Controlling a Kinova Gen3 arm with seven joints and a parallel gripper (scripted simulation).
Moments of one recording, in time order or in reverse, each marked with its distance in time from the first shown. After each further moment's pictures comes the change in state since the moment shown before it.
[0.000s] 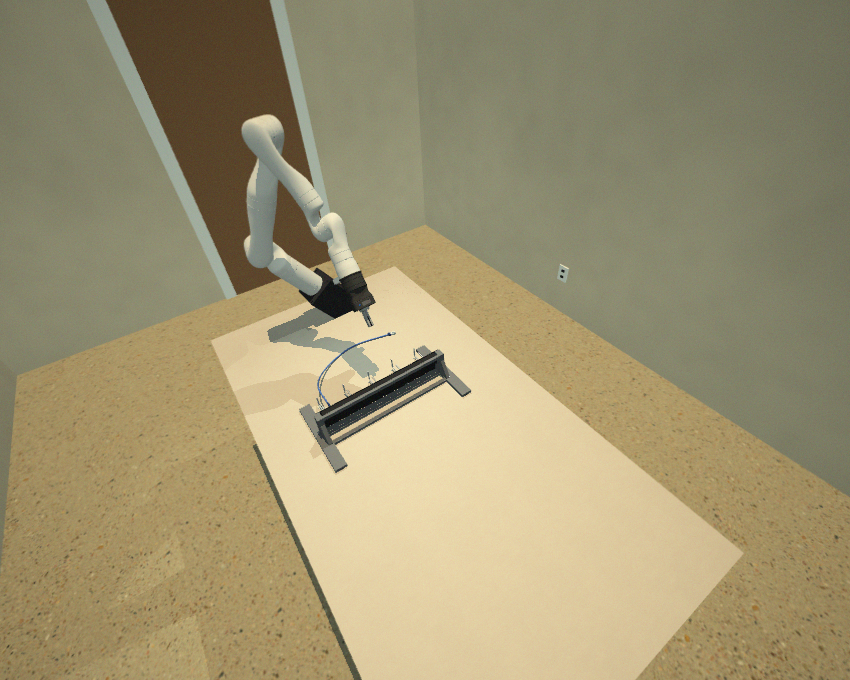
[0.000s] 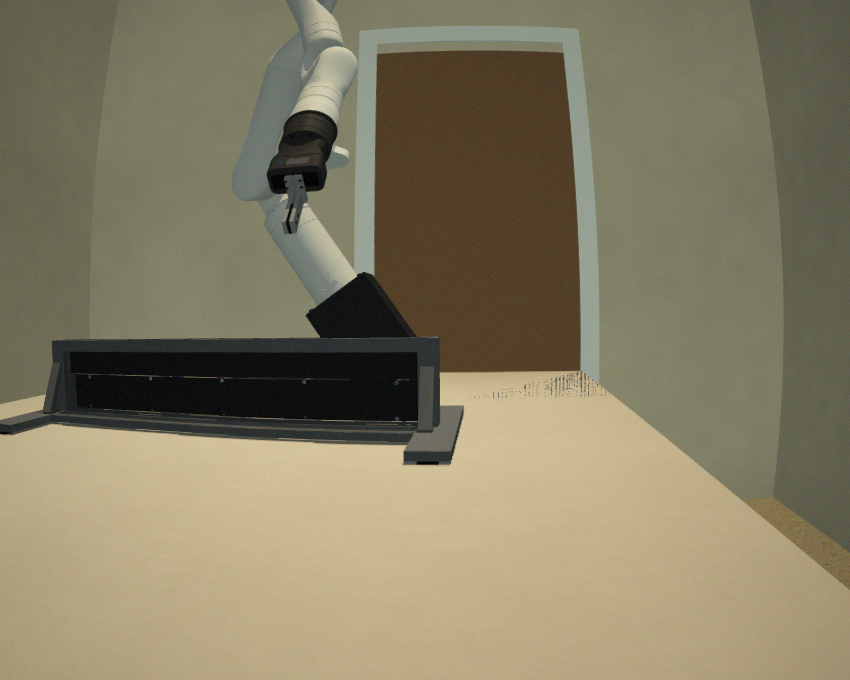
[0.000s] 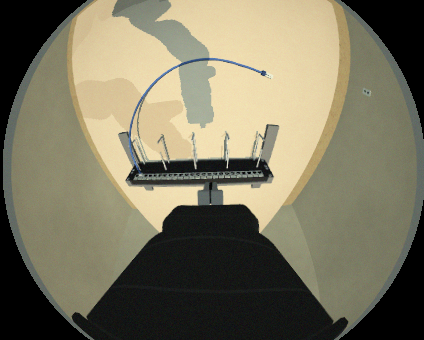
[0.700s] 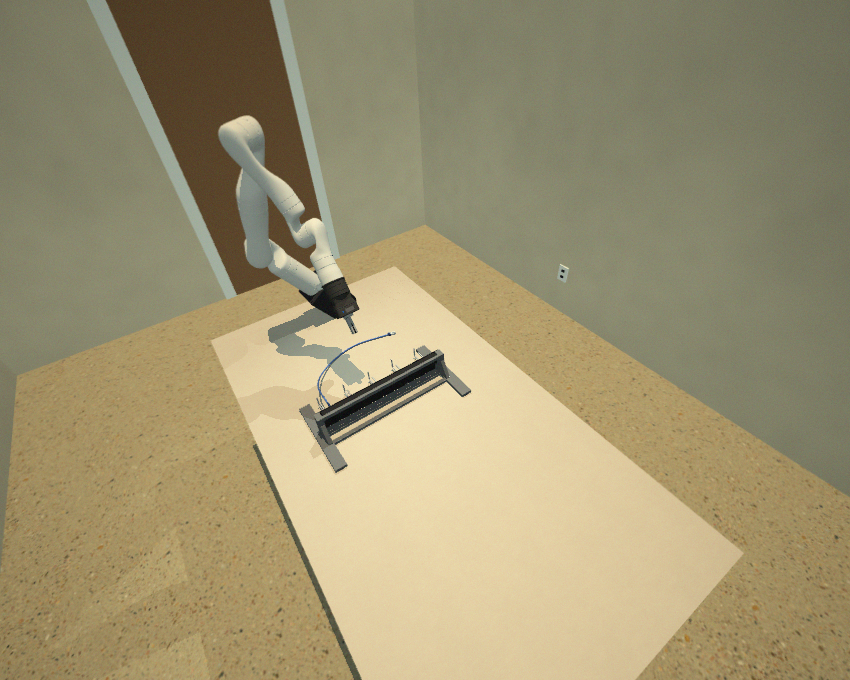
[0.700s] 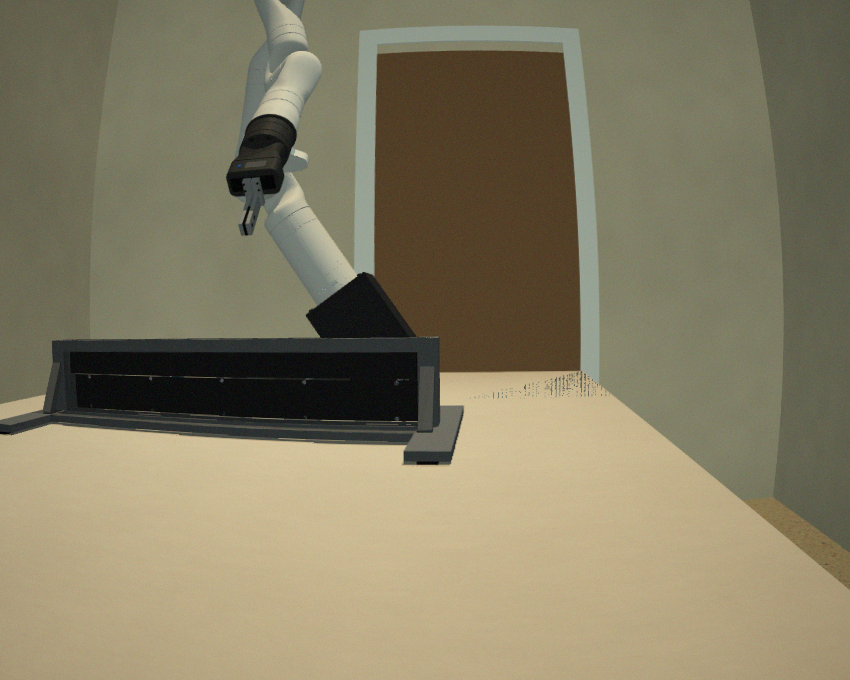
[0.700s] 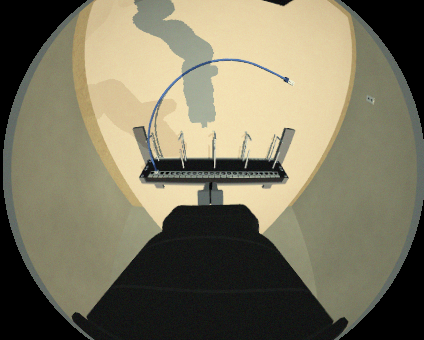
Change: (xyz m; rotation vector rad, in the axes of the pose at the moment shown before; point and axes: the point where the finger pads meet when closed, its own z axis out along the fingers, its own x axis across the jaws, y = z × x) arm -0.061 0.001 -0.001 -0.005 0.008 -0.034
